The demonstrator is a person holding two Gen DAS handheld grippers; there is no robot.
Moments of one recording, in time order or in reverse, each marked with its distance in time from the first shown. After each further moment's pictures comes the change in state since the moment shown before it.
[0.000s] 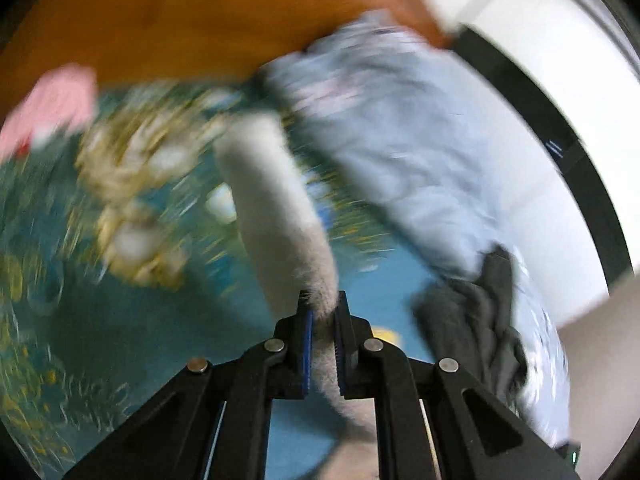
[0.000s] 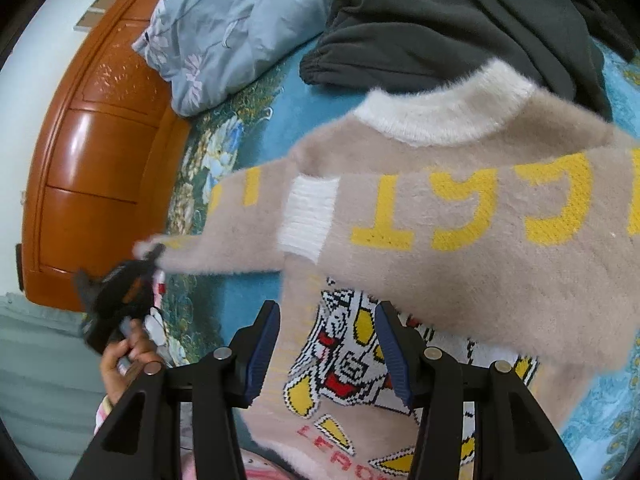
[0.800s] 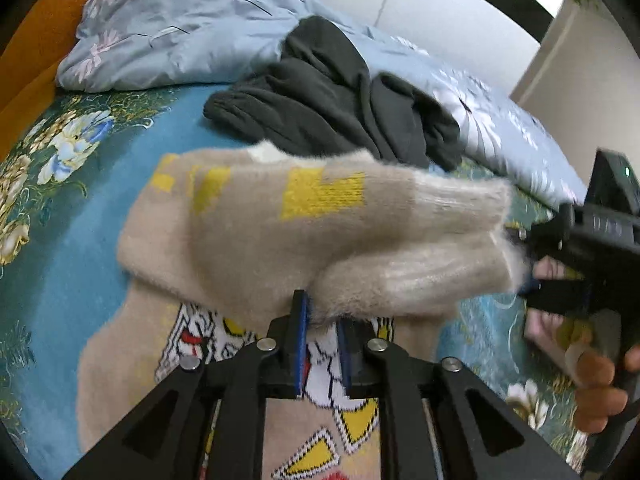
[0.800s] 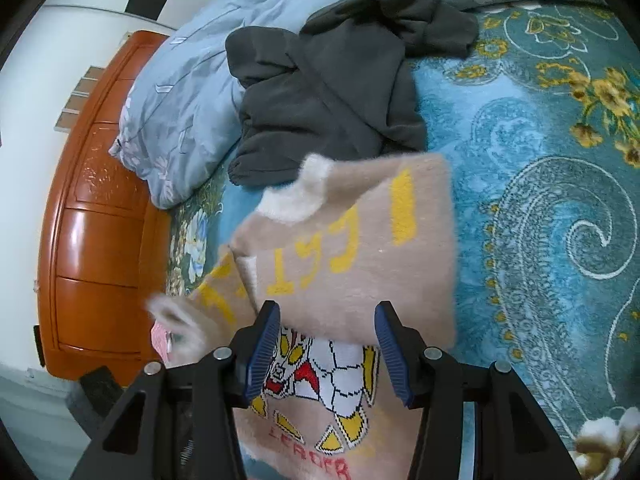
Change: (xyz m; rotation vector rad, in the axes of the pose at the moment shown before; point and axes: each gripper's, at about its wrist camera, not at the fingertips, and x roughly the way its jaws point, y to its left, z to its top) left arm 0.013 -0.189 -0.222 0.554 0.407 -0.102; right arm -0.115 -0.102 -0.013 0.209 -0.199 -0.012
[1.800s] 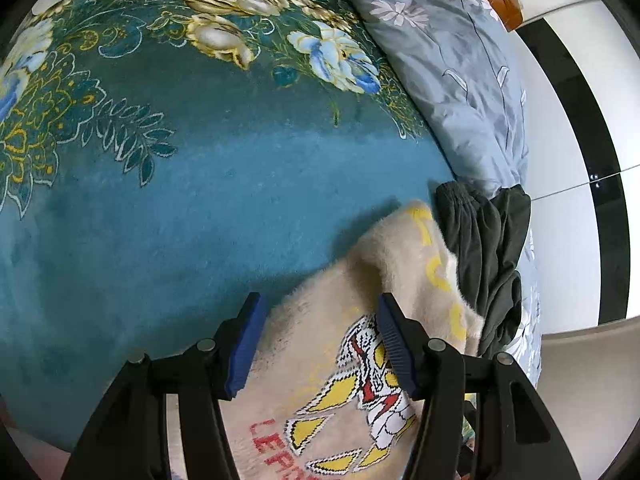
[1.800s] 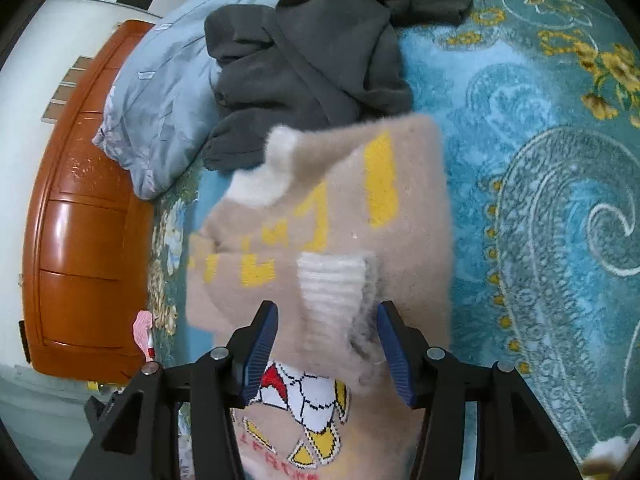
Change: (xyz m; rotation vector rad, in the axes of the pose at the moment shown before) left arm -0.069 0.187 -0.080 -0.928 -0.139 0.035; right arm 0.047 -0.018 -0.010 -0.014 0.028 -0.059
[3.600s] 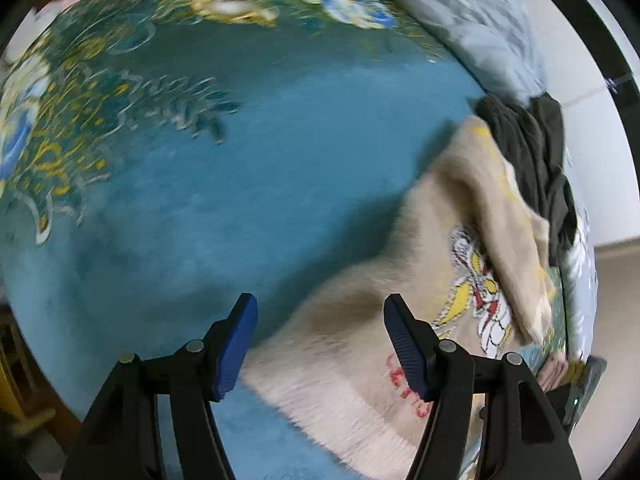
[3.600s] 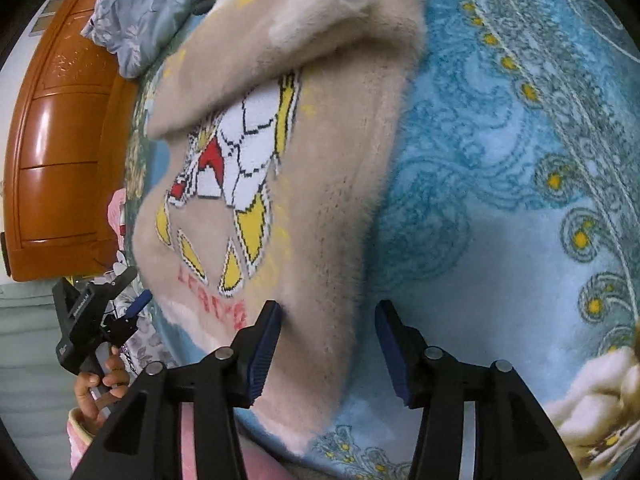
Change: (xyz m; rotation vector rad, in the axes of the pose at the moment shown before) left arm -0.008 0.042 -0.023 0.229 0.152 0.171; right arm 0.011 -0.034 -0.129 -0.088 0.373 -0.020
